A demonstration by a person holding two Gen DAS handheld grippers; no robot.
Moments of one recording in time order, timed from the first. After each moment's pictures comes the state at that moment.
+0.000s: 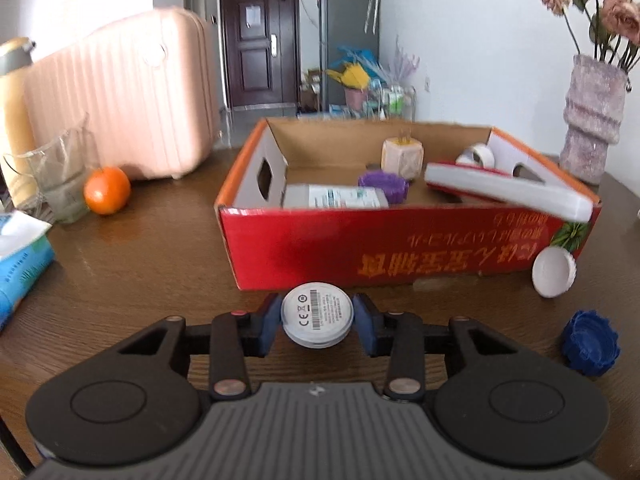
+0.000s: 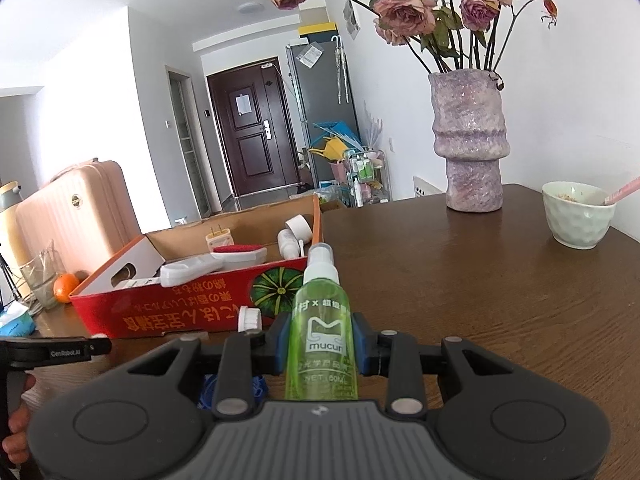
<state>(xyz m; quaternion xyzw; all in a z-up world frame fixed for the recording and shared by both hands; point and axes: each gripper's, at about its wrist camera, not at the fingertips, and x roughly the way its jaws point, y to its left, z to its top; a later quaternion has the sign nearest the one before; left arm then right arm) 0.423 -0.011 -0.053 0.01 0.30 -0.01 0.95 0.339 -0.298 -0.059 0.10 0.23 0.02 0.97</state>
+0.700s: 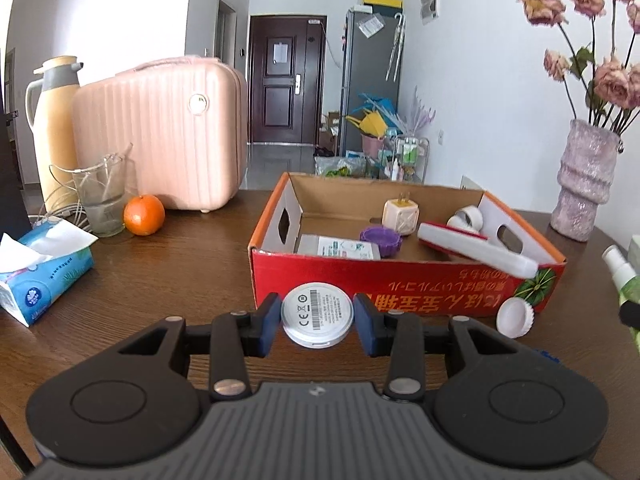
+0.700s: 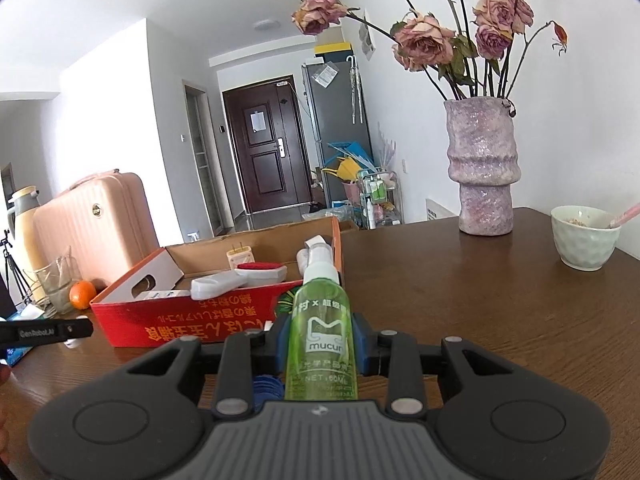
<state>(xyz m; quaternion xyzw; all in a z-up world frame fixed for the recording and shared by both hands) 0.372 -0.013 -0.015 -0.03 0.24 0.02 0.97 0.324 -0.285 -0.049 0.09 0.20 0.04 0.97</state>
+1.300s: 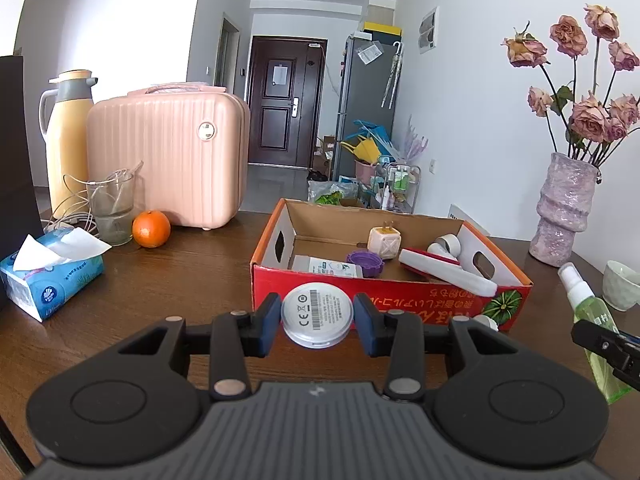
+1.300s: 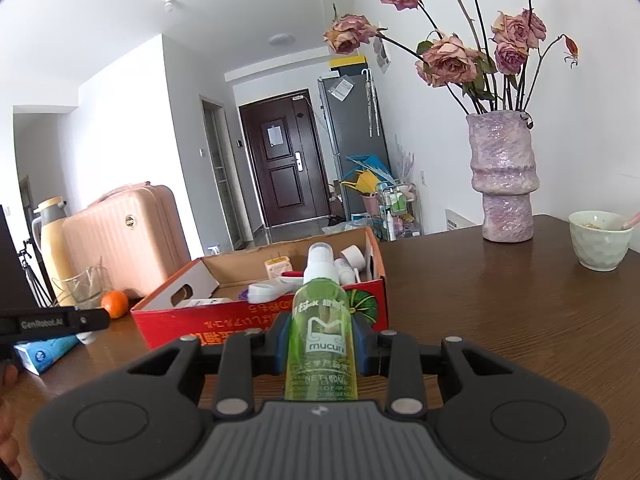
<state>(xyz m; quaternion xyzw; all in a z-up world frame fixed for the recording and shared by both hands) 0.331 -0.013 0.004 -0.05 0.20 0.01 0.98 0.299 -0.258 -0.040 0.10 0.18 0.06 0.98</state>
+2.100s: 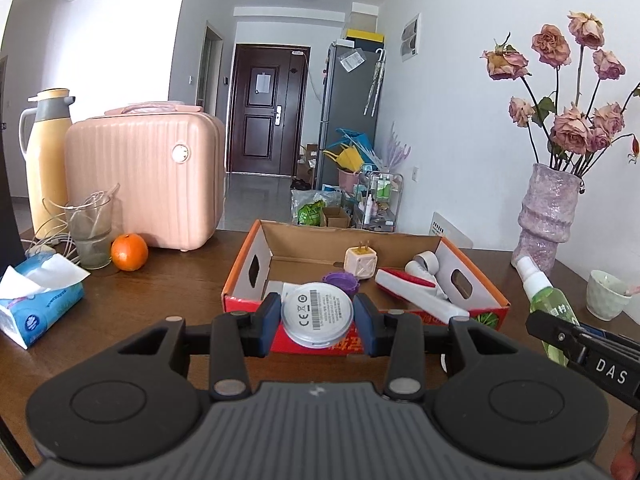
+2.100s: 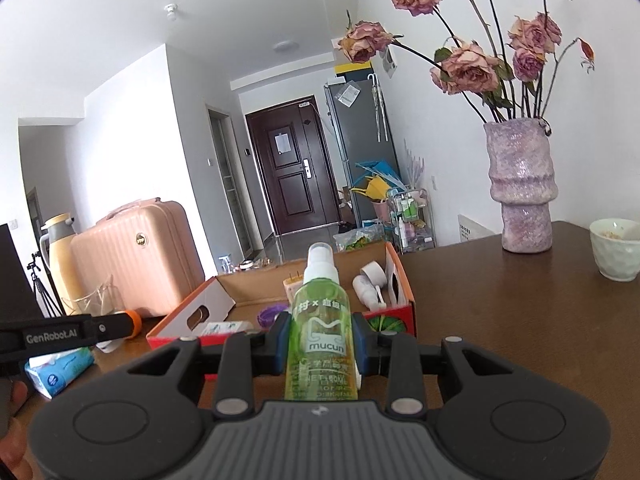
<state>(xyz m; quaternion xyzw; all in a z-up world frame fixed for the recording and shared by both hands) 0.346 -0.027 0.026 -0.04 0.19 -0.02 0.98 0.328 -0.245 -0.022 0.11 0.17 0.07 0.98</state>
